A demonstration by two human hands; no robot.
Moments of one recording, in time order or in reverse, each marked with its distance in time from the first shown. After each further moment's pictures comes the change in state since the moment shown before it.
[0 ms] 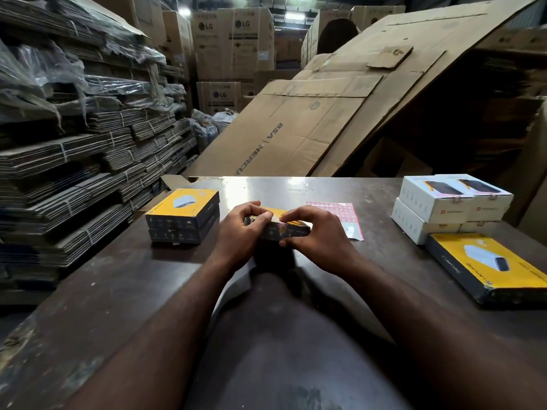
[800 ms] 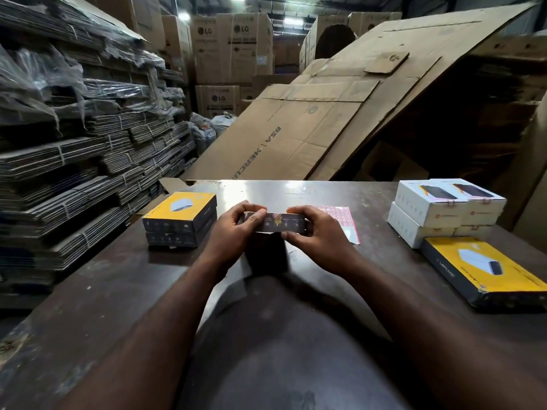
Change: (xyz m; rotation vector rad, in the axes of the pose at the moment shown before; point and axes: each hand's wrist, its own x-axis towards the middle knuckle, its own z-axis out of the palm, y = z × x) left_hand -0.008 0.021 -0.007 -0.203 -0.071 -0.066; right_hand 0.003 0.015 -0.001 0.139 -0.022 0.068
